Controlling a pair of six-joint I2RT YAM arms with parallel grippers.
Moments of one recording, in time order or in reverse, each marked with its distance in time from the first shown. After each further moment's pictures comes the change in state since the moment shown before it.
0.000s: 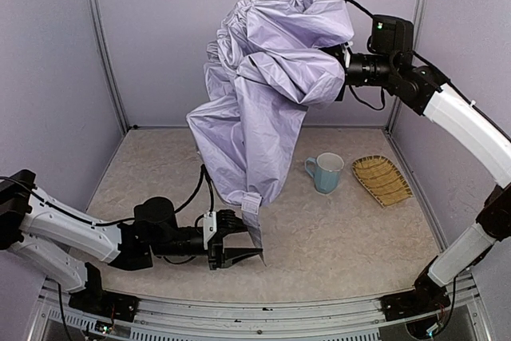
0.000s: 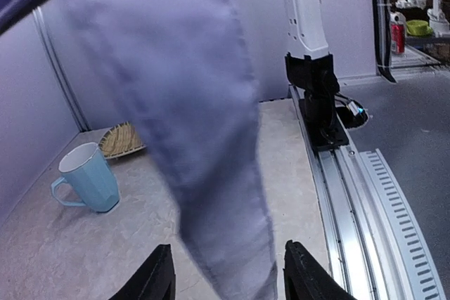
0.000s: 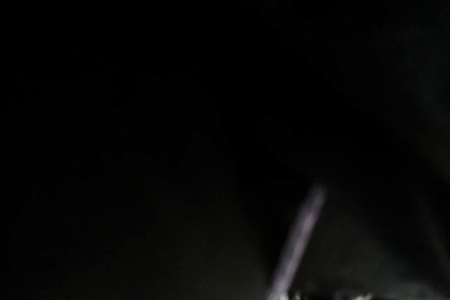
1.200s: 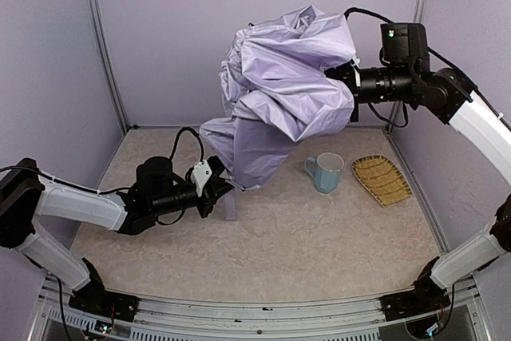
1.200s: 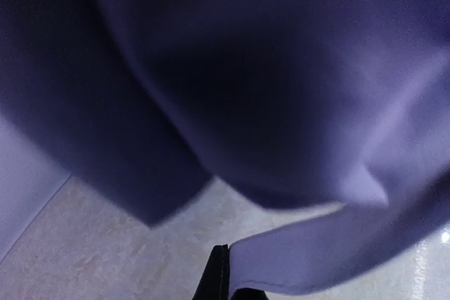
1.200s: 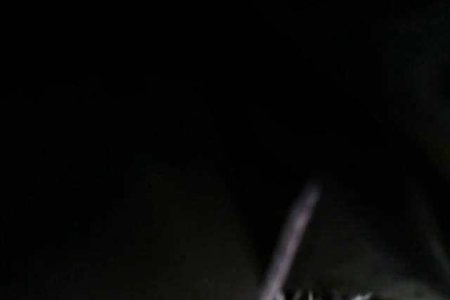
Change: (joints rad) left arm 0.380 0.055 0.080 -0.150 -0.010 0.060; right arm 0.054 -0.137 -0.035 -0.298 0.210 -0.116
